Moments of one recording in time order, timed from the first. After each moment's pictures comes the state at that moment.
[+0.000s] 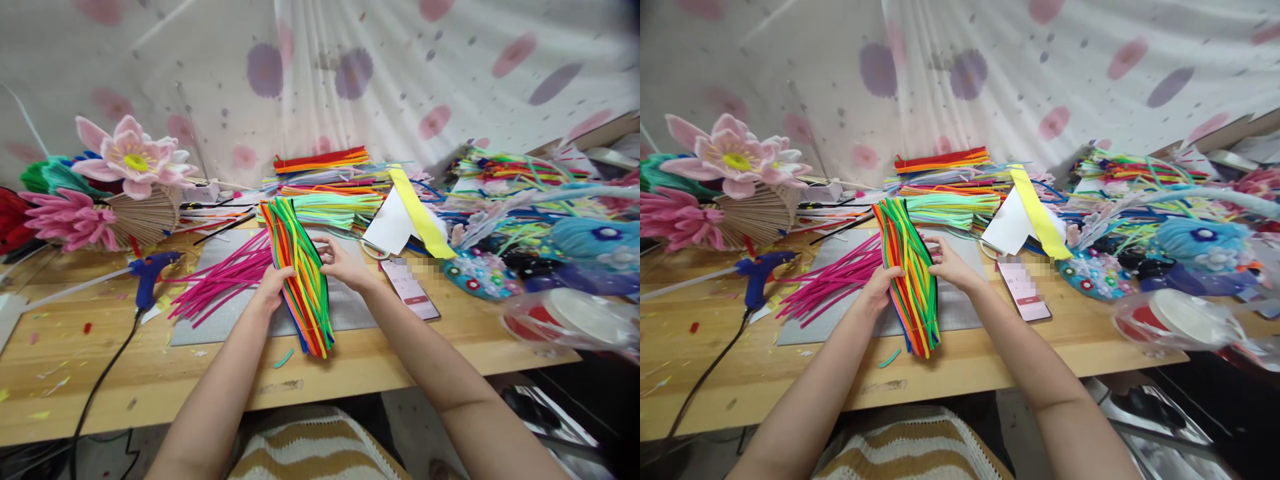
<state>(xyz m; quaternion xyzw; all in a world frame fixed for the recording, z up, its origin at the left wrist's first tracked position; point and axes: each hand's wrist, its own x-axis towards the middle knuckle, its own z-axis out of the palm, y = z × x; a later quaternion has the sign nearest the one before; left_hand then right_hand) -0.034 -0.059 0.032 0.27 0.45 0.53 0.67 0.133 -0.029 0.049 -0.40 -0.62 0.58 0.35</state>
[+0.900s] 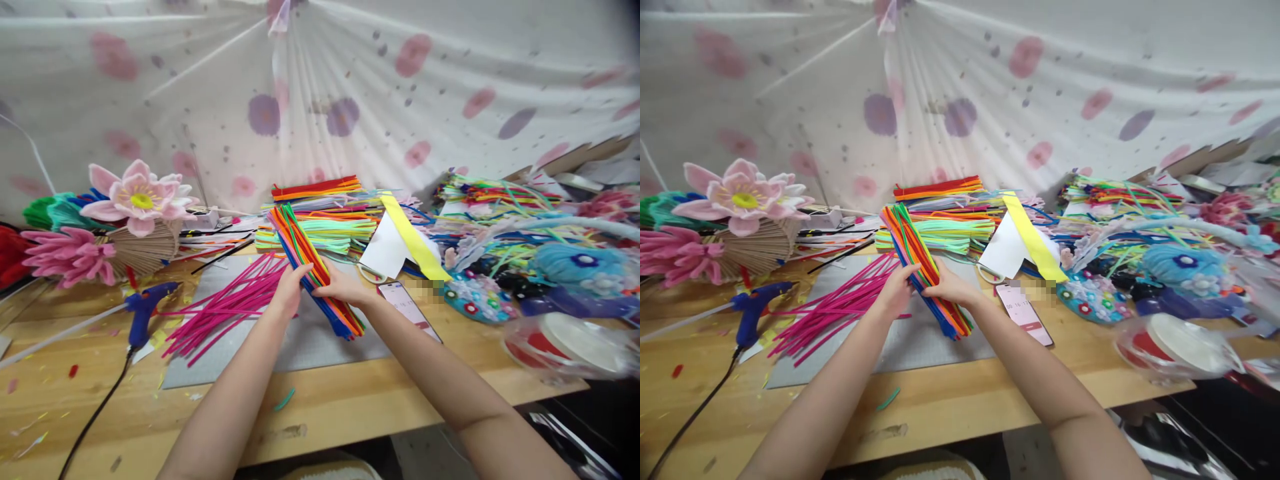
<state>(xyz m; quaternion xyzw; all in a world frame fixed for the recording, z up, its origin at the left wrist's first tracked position) -0.001 -0.021 0.062 0.28 0.37 0.57 0.68 0.134 -0.010 0.063 -0.43 -0.69 0.51 0.28</state>
